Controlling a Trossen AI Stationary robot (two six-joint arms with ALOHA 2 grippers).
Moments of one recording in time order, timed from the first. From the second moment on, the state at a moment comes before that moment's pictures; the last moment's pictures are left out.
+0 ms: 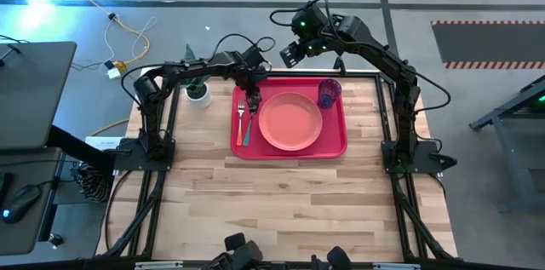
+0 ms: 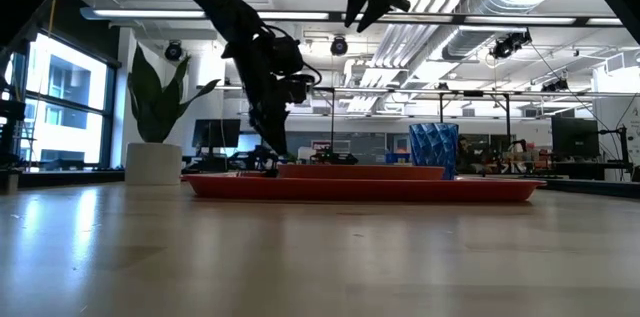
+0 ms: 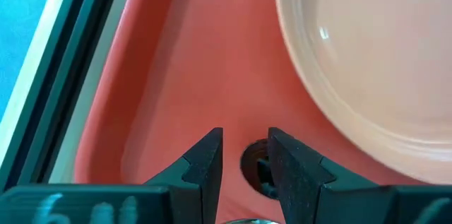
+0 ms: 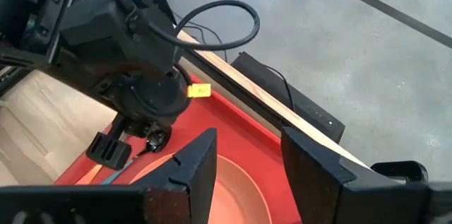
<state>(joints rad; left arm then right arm) 0.64 1.95 1.44 -0.68 0.14 0.30 -0.50 1.96 2.36 -1.25 0.19 0.31</state>
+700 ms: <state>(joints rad) 0.62 2.01 1.44 -0.64 0.12 0.25 -0.50 1.96 2.36 -1.25 0.19 0.31</state>
